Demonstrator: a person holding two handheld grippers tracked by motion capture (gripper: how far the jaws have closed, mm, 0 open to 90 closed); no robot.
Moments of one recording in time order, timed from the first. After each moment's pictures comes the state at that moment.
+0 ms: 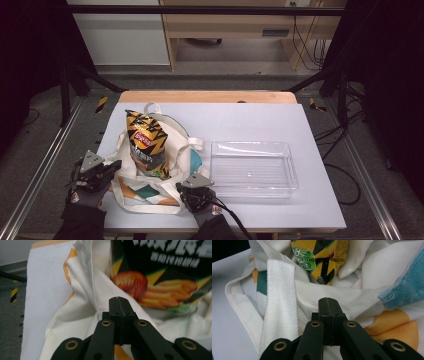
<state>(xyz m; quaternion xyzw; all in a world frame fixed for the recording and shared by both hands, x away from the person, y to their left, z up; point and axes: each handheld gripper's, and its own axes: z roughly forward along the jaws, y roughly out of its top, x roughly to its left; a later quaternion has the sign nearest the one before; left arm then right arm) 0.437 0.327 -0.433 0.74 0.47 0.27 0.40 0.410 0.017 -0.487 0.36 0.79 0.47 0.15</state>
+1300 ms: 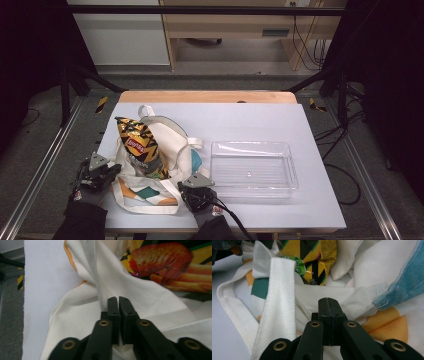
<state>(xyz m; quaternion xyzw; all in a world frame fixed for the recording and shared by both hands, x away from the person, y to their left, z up) 0.447 0.335 -0.461 0.77 0.48 0.26 0.34 0.408 0.016 -0.485 0.38 0.78 0.47 0.16</state>
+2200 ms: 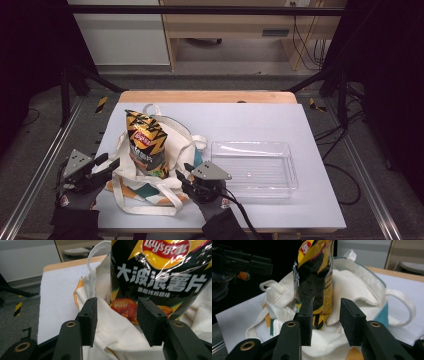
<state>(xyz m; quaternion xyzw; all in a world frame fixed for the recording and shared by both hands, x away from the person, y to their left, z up) 0.415 0.331 -0.402 0.71 0.46 0.30 0.44 0.404 -0.009 -0.415 0.35 0.73 0.55 0.19</state>
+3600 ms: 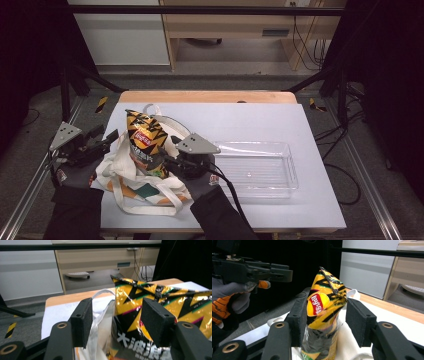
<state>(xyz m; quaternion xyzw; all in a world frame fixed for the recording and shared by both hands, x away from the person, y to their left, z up) 0.453 0.326 -0.342 0.66 0.45 0.32 0.51 0.428 0.022 -0.341 0.32 0.72 0.58 0.21</state>
